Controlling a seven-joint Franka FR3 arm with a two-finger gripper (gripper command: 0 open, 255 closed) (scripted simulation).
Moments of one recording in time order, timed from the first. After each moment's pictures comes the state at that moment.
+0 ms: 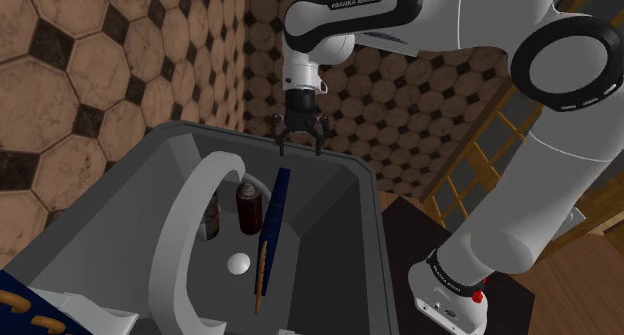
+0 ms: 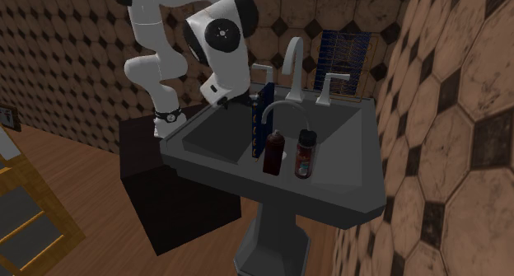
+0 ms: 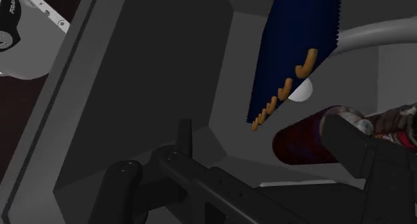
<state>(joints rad) 0.02 0.16 0.17 -1.87 0.40 1.51 0.75</state>
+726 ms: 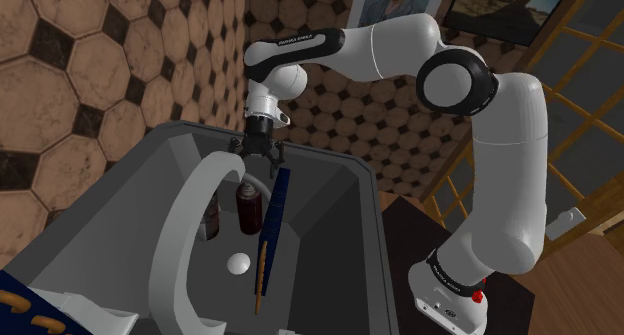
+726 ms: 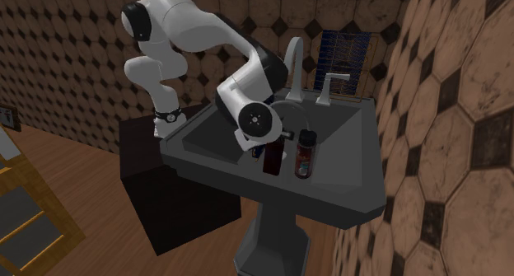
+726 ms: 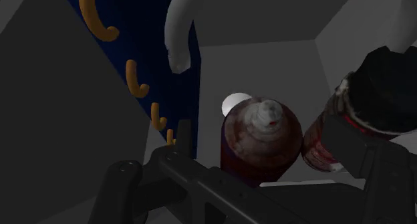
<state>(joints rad) 0.05 0.60 0.19 -1.56 0.62 1.53 0.94</state>
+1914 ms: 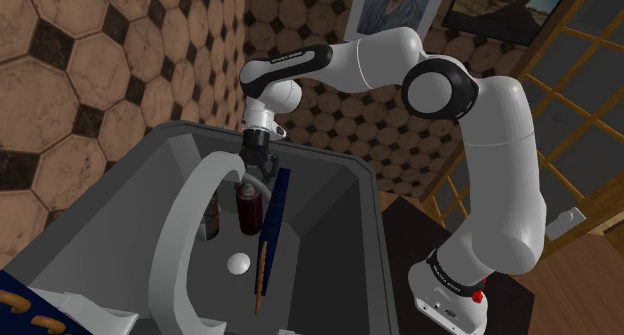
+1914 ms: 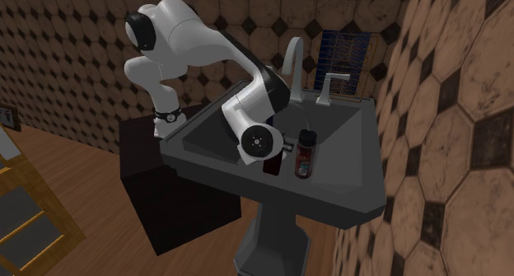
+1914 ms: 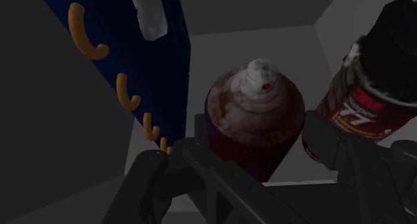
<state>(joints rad) 0.06 0.69 0.19 -1.54 0.63 1.58 0.92</state>
